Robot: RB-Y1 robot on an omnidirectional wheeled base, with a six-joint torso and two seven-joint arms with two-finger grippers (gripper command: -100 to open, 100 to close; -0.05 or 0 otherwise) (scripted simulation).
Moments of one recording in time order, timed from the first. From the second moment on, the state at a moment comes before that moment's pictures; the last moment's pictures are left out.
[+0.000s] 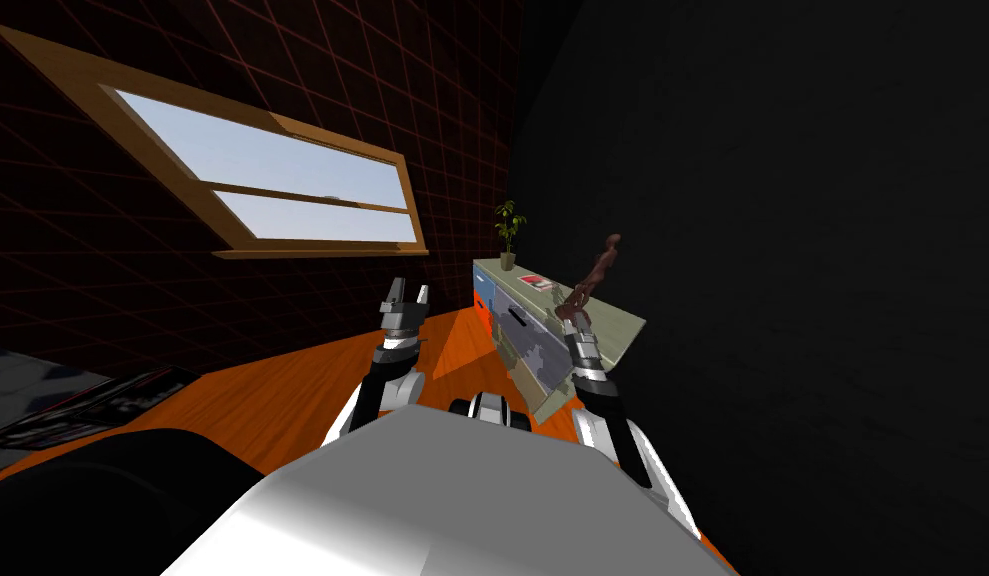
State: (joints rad) left arm 0.49 -0.02 0.00 -2.37 -0.05 -0.56 0.17; right arm 0.44 -0.18 0.03 -2.18 0.10 -0.41 -0.01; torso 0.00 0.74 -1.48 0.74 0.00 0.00
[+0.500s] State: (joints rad) left arm 0.49 -0.02 0.00 -2.37 -0.05 -0.56 0.17; right arm 0.41 -0.20 0.02 -2.10 0.24 -0.32 0.04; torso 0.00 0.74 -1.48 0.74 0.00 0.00
